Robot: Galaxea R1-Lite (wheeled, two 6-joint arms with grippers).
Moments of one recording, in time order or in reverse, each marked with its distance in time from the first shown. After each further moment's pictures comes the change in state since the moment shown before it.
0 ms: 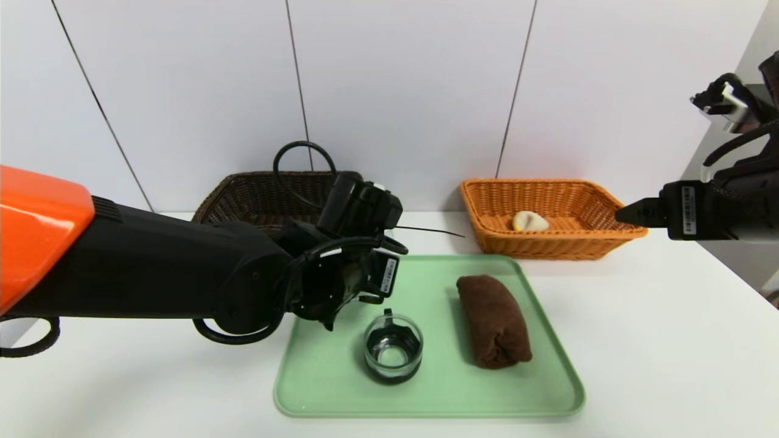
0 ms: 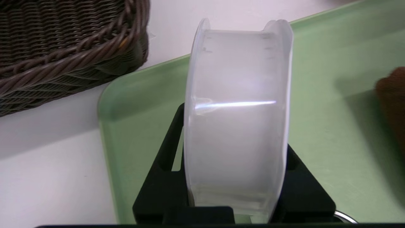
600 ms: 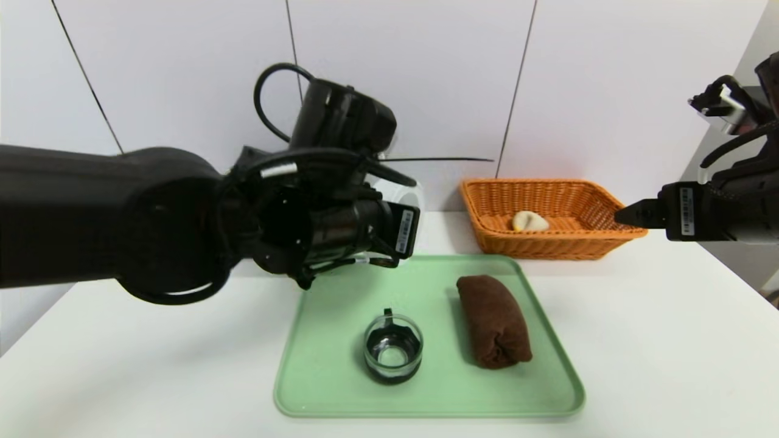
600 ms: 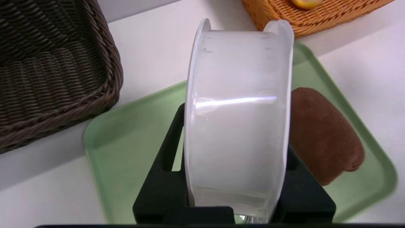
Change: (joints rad) left arm -0.025 -0.117 -0.215 0.204 -0.135 -0.002; right arm 0.000 0.004 0.001 0.001 0.003 0.005
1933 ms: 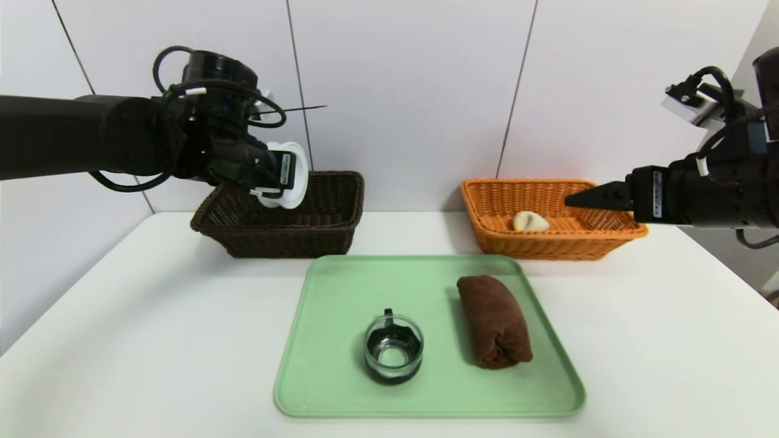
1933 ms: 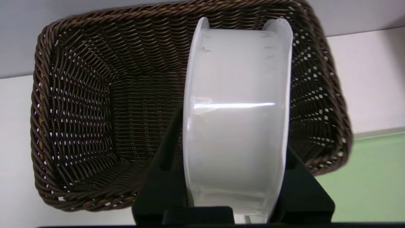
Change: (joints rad) left arm 0.502 0.139 -0.208 0.107 -0.146 0.128; right arm -0.121 0.043 0.055 -0.219 0.479 -0.044
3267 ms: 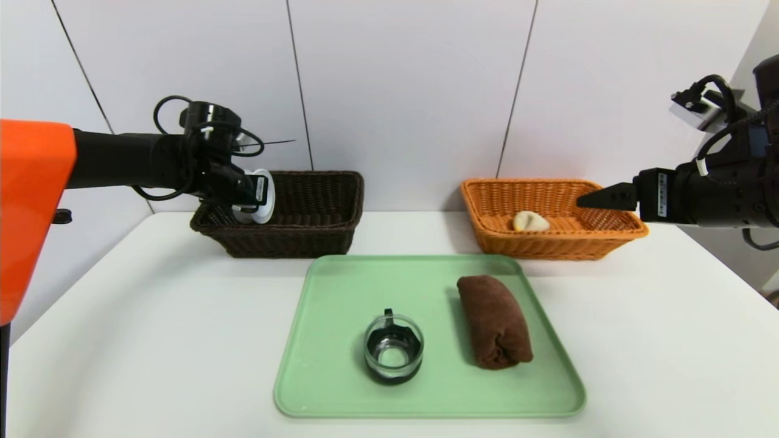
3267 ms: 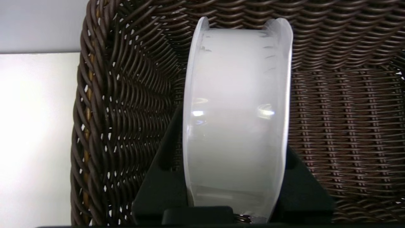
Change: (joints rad) left arm 0.186 0.223 -0.127 0.005 -0.037 0.044; right arm -0.061 0.023 0.001 -0.006 -0.002 -0.014
